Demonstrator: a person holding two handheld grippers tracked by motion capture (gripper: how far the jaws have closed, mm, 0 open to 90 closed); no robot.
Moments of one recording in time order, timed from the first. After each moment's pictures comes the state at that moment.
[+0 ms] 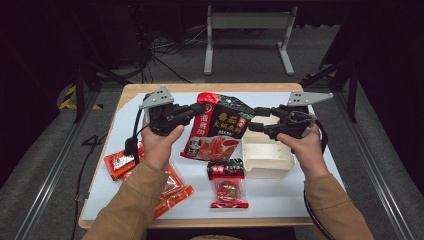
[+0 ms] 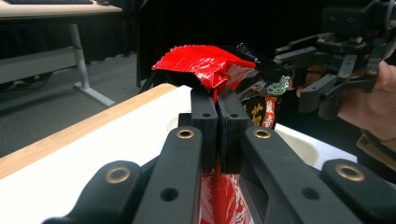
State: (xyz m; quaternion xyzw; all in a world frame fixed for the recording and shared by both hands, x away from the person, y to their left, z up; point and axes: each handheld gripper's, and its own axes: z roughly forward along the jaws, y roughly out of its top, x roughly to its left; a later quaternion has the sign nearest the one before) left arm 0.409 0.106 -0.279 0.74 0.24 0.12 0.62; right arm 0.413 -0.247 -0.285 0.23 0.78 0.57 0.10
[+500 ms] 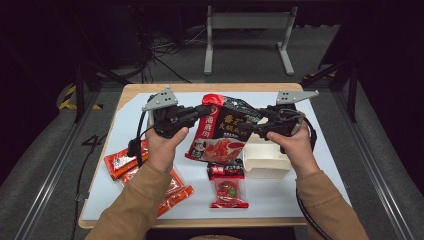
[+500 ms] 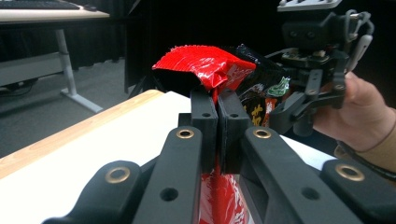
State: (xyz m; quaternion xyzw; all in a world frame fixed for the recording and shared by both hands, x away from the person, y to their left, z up) left arm 0.402 0.095 -0.277 0.74 0.23 0.11 0.63; right arm 0.424 -0.224 -0.292 0.22 0.78 0.58 0.05
